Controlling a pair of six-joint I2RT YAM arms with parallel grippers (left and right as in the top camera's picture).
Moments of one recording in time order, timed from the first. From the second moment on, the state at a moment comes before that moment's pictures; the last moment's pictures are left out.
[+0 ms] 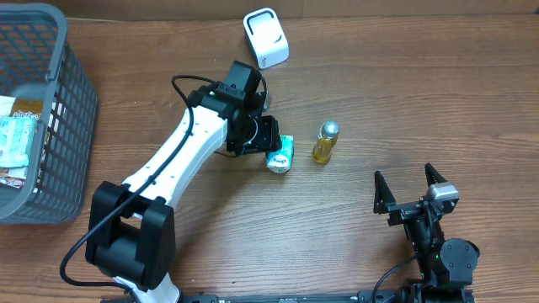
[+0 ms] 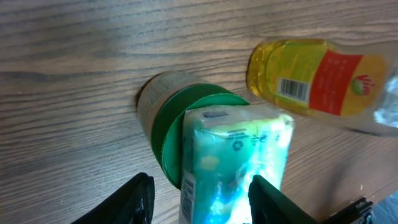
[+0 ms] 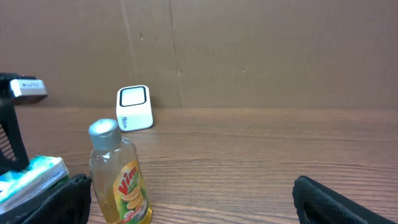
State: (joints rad) left arm -0.42 1.83 1.42 -0.89 0.37 -0.41; right arm -0.06 0.01 0.02 -0.01 -0.23 0.07
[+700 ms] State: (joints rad) left arm -0.42 1.84 1.38 -0.85 0.41 -0.42; right arm -0.06 0.01 0.02 -0.01 -0.23 0.07
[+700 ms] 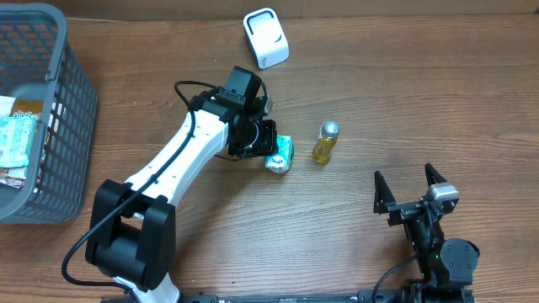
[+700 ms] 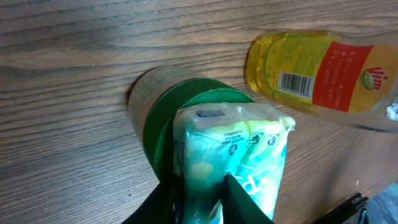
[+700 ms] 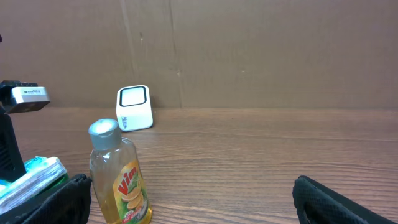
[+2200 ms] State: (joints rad) left arm -0.29 1.83 1.40 -0.88 0.32 -0.36; right arm -0.06 0.01 0.02 -0.01 -0.23 0.07
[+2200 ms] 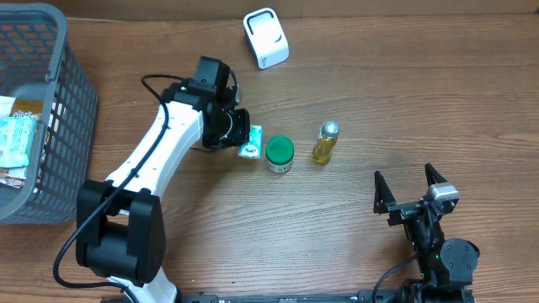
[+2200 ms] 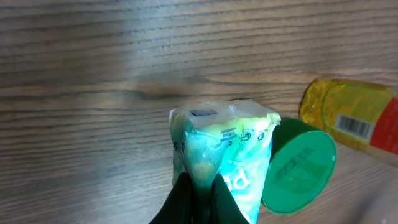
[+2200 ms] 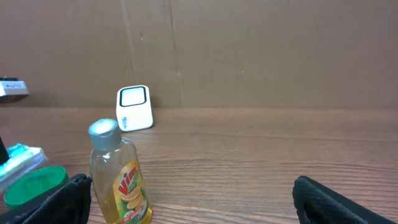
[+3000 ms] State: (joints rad) left arm -0.40 1.83 1.37 -0.81 0.31 -0.37; right arm -0.06 0.01 0.02 -0.01 -0.23 0.07
